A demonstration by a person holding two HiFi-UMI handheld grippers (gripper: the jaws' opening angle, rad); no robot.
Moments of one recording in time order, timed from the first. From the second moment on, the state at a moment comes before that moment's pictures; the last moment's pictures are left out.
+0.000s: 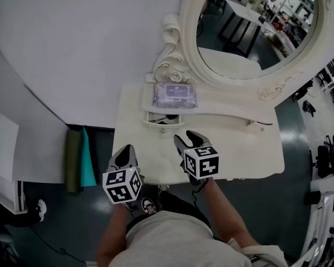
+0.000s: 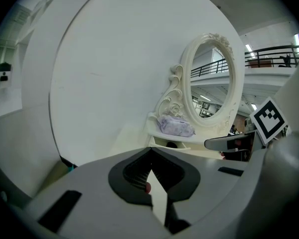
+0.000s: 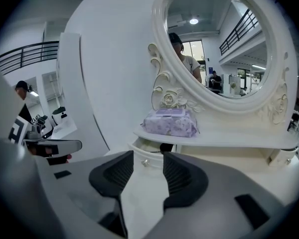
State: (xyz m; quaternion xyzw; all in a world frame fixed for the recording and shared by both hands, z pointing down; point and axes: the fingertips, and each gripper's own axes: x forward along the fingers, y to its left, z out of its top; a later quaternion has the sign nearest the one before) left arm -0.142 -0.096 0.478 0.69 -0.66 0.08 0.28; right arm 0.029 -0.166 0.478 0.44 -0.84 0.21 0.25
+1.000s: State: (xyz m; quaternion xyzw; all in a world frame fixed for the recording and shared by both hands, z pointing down) left arm -0.128 -0.015 0.486 0.71 -0.63 0.08 0.29; right arm 0.061 -0.068 0.474 0.47 -0.82 0.22 0.23
